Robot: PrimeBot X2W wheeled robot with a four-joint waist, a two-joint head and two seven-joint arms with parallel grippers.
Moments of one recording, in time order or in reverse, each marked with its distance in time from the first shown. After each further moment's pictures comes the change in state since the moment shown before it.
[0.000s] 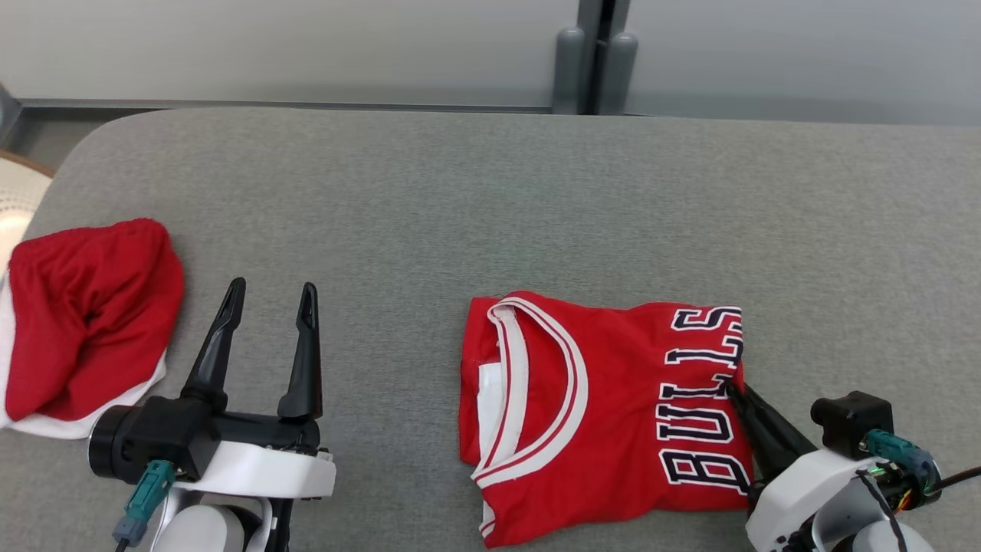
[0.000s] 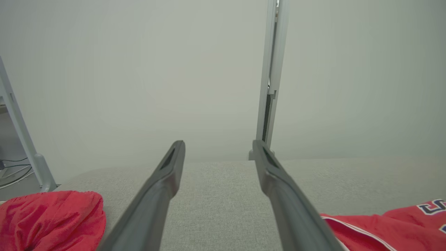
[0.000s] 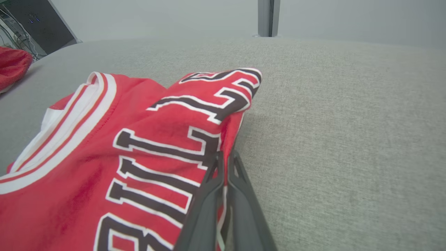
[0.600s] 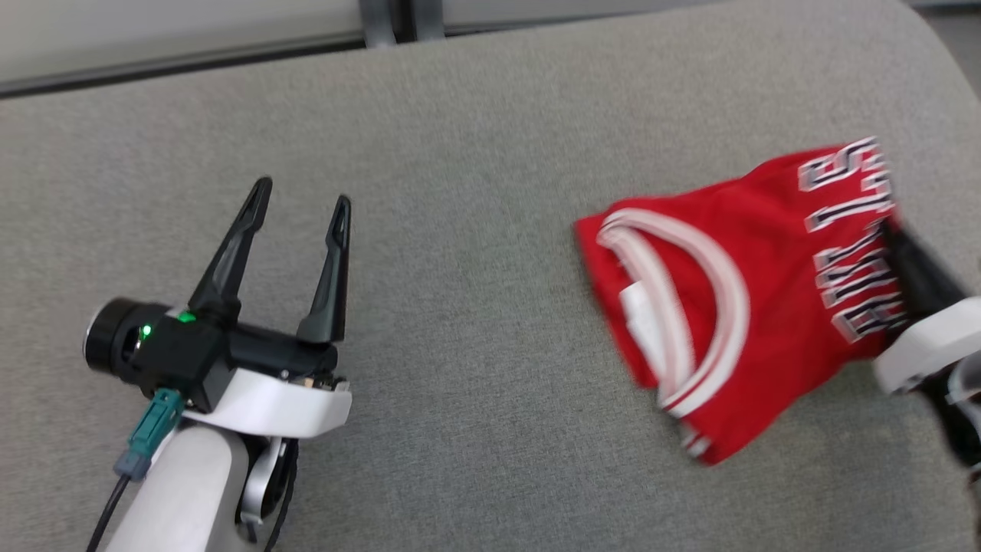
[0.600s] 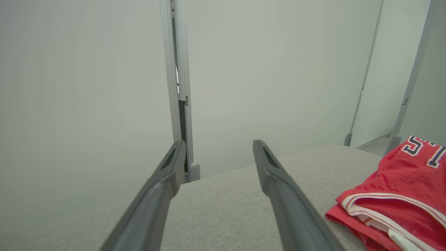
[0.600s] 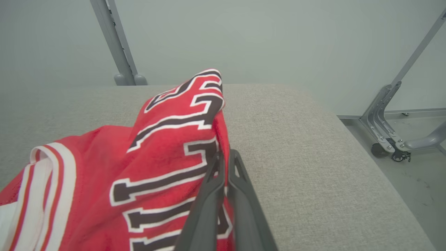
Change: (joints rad) left arm -0.153 0.028 -0.046 -0.037 0.040 -0.041 0.028; right arm -0.228 -0.134 -0.110 0.053 0.080 0.000 -0.011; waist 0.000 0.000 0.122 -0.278
